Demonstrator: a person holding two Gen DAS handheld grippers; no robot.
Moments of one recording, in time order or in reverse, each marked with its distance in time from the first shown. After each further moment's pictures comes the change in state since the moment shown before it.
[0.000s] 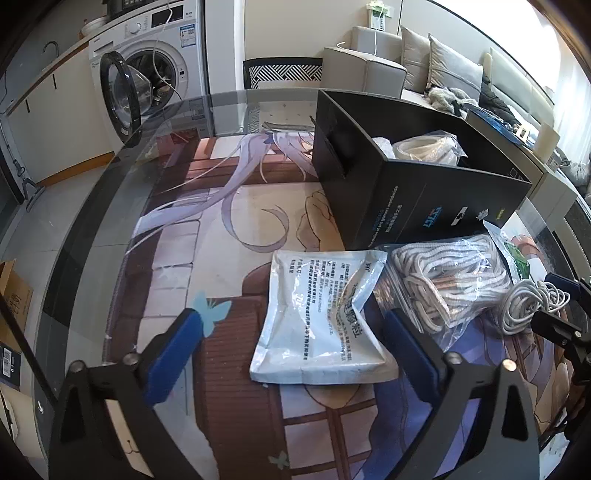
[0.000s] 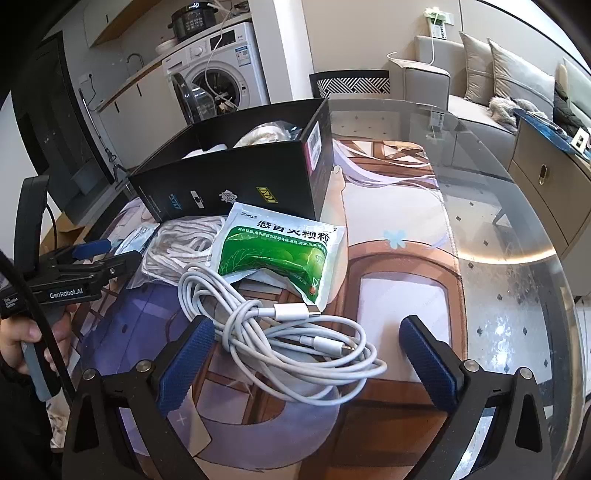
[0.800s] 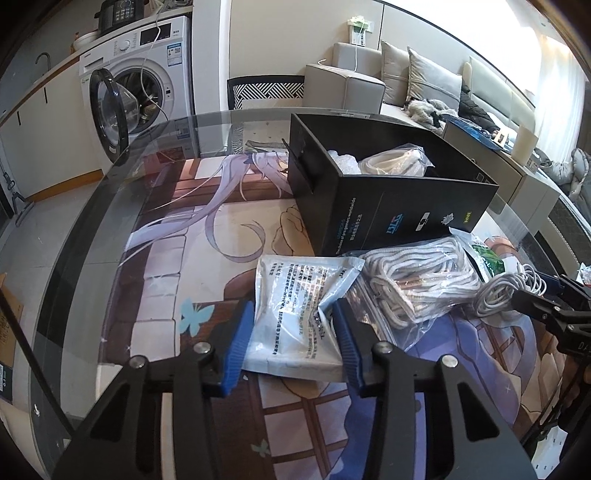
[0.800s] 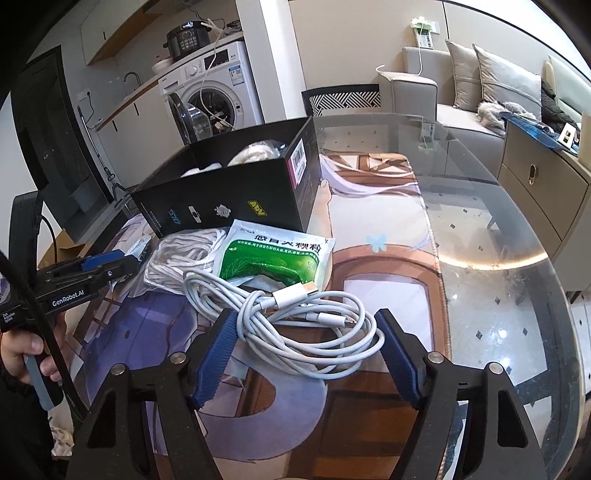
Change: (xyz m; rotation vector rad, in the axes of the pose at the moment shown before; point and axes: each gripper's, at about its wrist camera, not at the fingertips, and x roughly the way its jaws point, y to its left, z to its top) left arm -0.018 -0.008 -0.005 0.031 -0.073 -0.062; right arm -0.015 -0.009 -0.008 0.028 -0.079 -0.002
